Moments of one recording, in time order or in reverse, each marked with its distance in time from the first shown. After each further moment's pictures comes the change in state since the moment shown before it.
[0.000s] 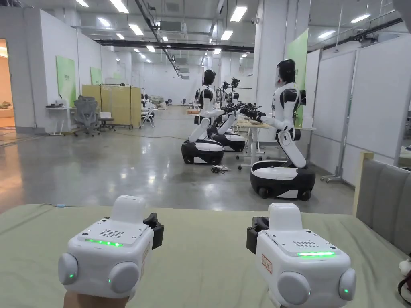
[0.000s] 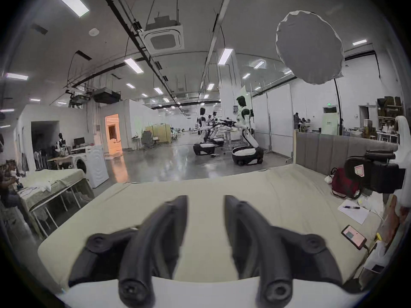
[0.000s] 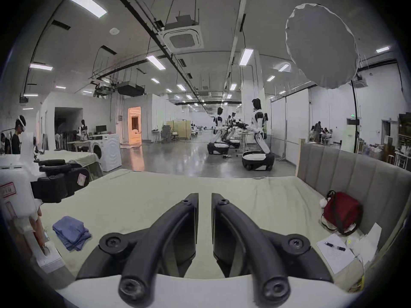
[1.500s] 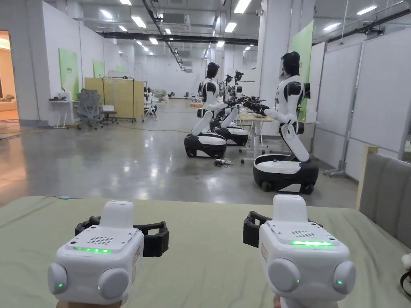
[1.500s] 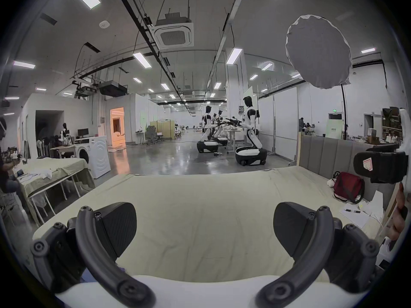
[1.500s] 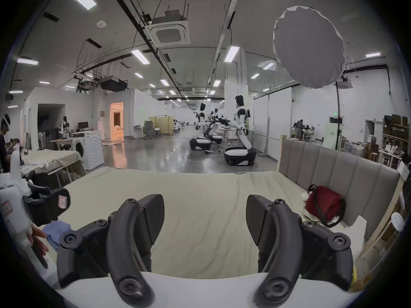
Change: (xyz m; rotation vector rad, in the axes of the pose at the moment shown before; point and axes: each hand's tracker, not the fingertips) left arm -0.011 -0.023 0.005 -0.009 0.024 0.062; right arm -0.012 0.004 0.008 -0.047 -0.178 0.002
